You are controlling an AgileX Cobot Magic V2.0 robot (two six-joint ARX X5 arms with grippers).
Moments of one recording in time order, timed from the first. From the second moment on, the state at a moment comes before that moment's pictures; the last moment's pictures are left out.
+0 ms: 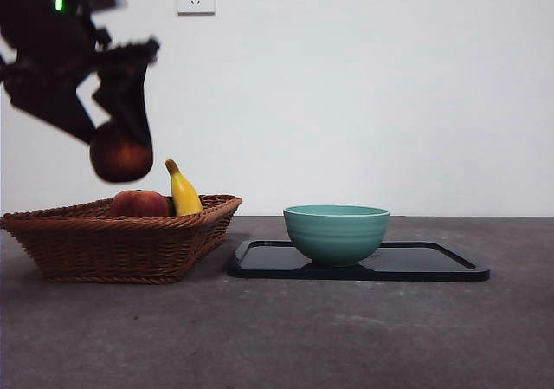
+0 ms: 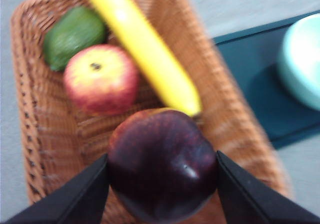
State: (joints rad) left arm -0.38 1.36 0.95 -0.31 -0.03 -0.02; right arm 0.42 0.59 0.81 -0.94 -0.39 0.10
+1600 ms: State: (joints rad) left arm -0.34 1.47 0.95 -0.20 -0.03 0.04; right arm 0.42 0.59 0.81 -0.93 -0.39 0.10
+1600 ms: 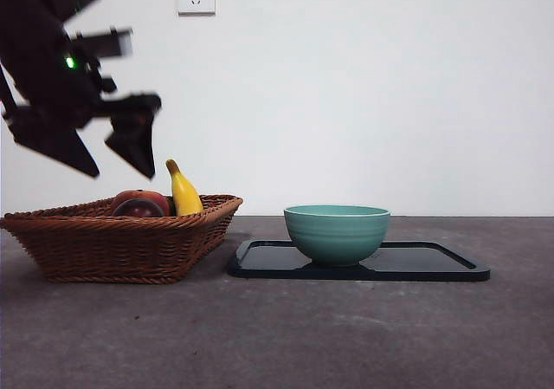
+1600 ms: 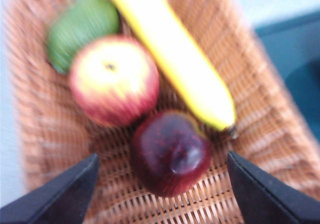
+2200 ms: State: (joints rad) left arm -0.37 0.97 0.95 -0.53 0.26 0.01; right arm 0.42 0.59 0.81 -0.92 -0.39 0.10
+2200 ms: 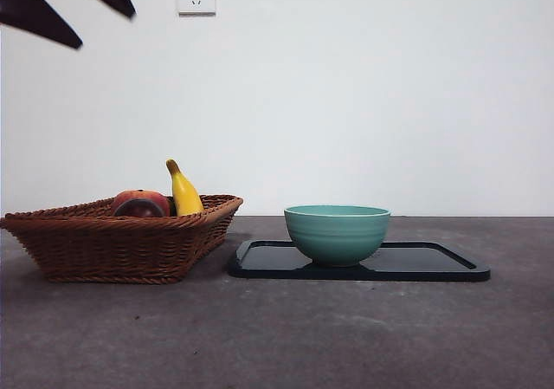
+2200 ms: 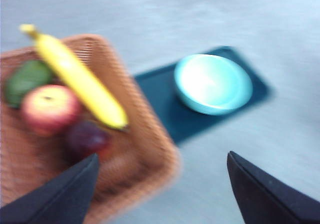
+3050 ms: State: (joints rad) left arm -0.37 0.83 0.95 -0.86 0.53 0.04; right arm 0.42 0.59 0.81 -0.89 -0.36 0.15
